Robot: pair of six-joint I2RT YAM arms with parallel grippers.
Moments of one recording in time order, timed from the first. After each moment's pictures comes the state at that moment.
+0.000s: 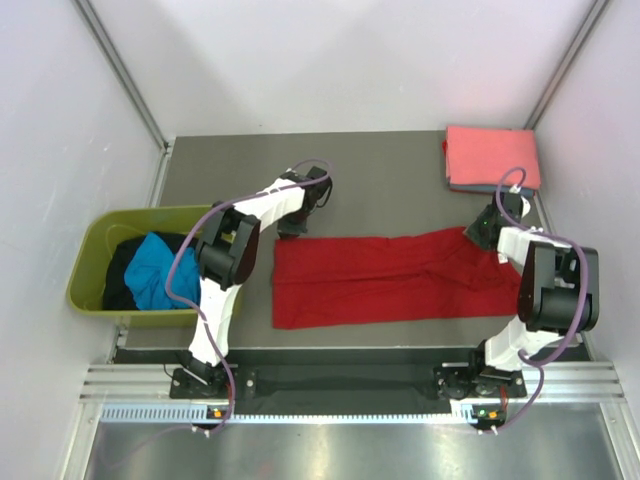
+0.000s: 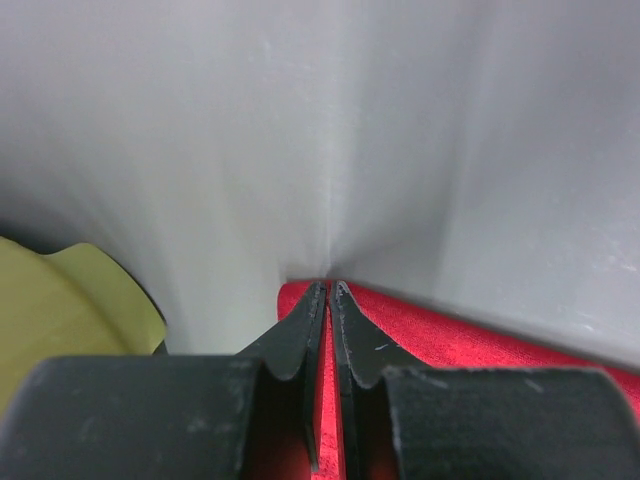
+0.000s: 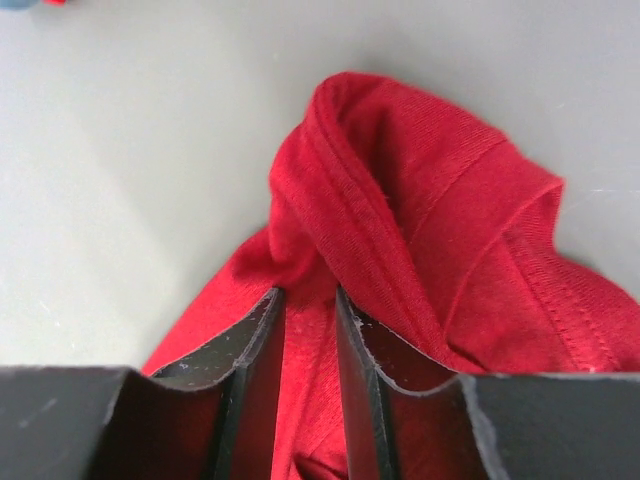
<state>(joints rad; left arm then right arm) -0.51 2.21 1.72 -0.96 -0.49 -0.49 -0.16 1.63 0.81 -0.03 0.02 0.58</state>
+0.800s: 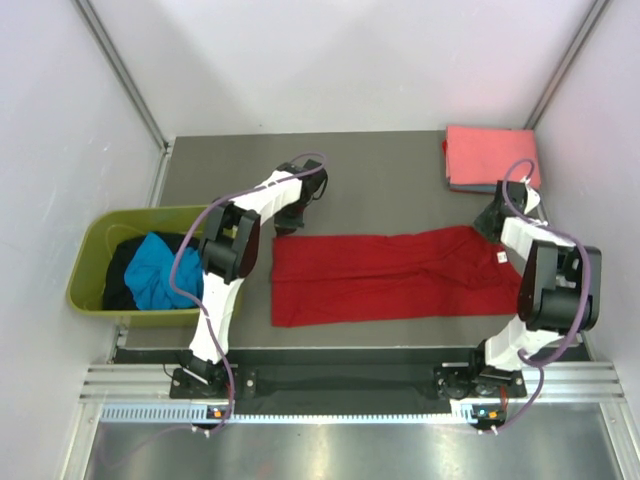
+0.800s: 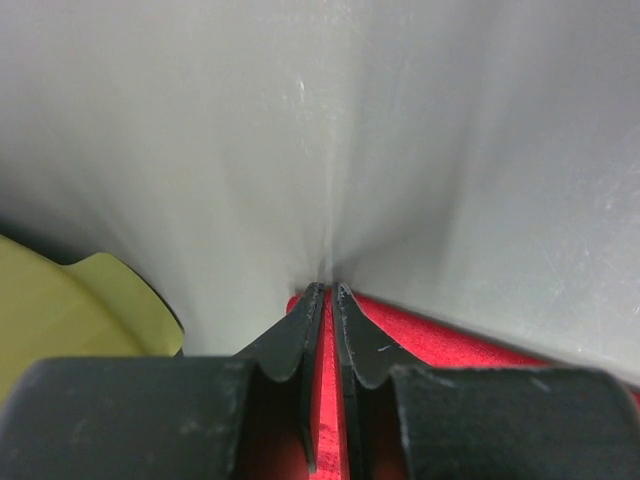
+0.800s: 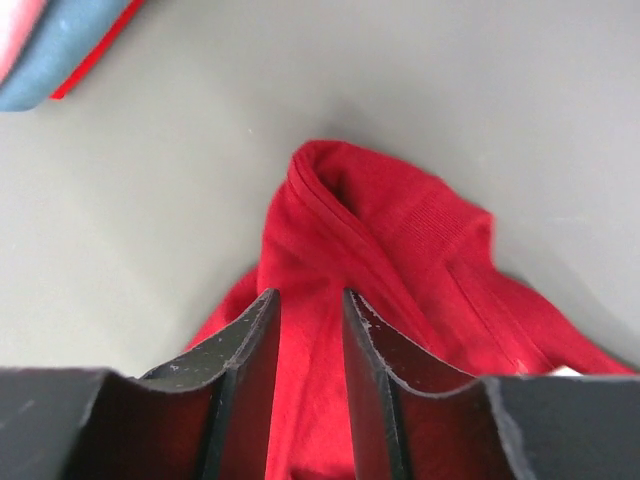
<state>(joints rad) -0.47 2.28 1.85 -1.07 -0.47 -0.49 -0.16 1.64 0.91 -0.12 0.13 0.62</state>
